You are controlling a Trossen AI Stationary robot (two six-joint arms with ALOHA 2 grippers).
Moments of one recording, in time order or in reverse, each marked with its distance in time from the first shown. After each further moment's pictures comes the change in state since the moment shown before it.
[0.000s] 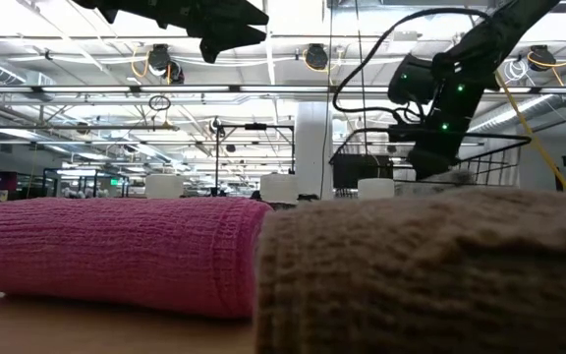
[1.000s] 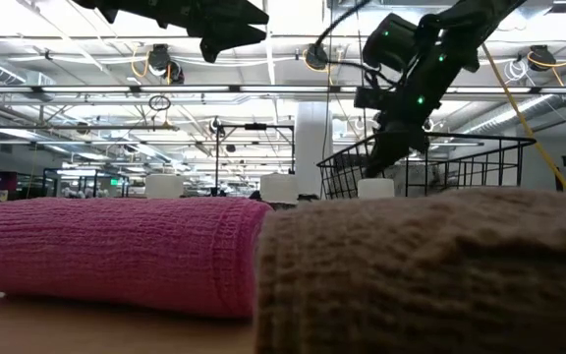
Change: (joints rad) left arm 0.000 0.000 0.000 0.002 0.000 0.004; right arm 0.244 0.057 0.136 0.089 0.047 -0.296
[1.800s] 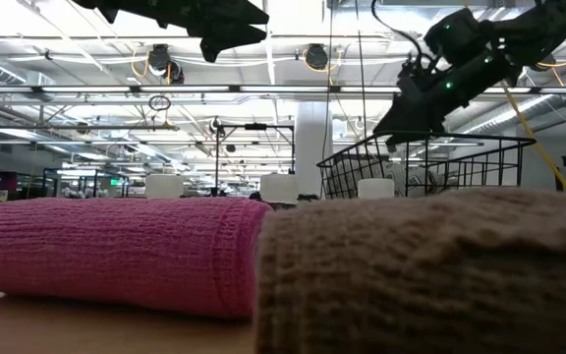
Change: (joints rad) left arm 0.000 0.000 0.000 0.003 0.001 0.009; right arm -0.326 -0.366 -0.271 0.381 -0.338 0.361
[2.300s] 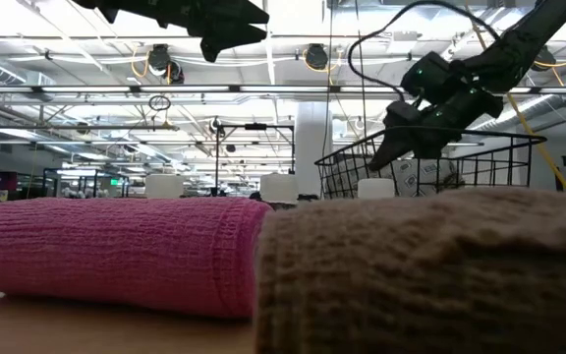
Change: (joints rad) left arm 0.000 0.000 0.000 0.003 0.000 0.000; right arm -0.022 0.248 -0.001 -0.015 -0.300 0.259
